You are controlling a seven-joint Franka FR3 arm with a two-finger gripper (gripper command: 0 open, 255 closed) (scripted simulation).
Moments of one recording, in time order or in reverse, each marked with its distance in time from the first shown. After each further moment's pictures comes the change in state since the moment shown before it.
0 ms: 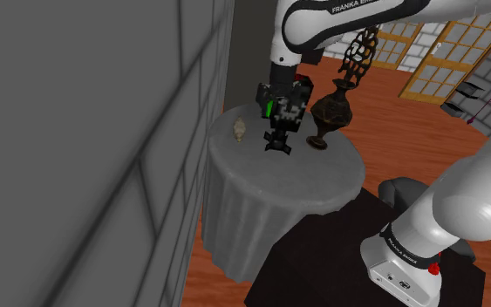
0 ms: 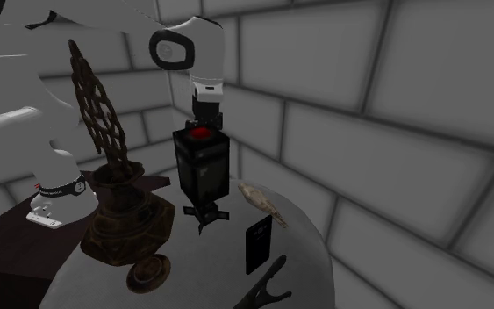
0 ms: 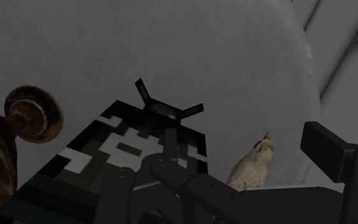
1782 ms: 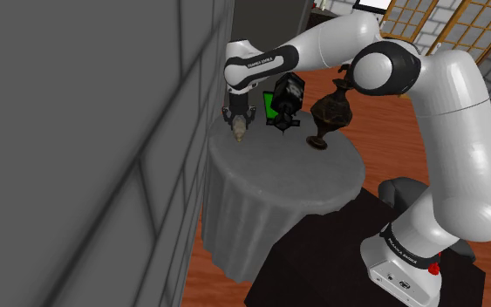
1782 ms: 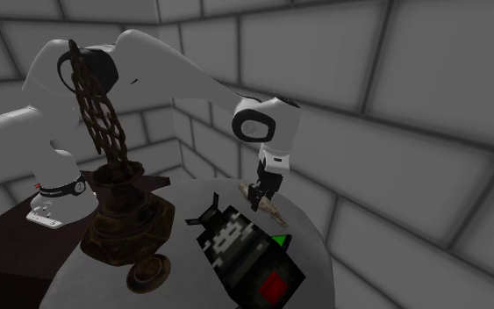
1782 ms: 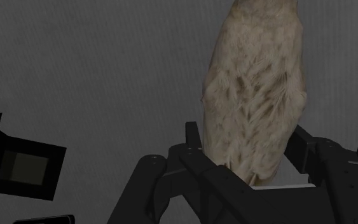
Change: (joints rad) arm 0.033 0.809 -0.072 0.747 -0.093 0.000 0.294
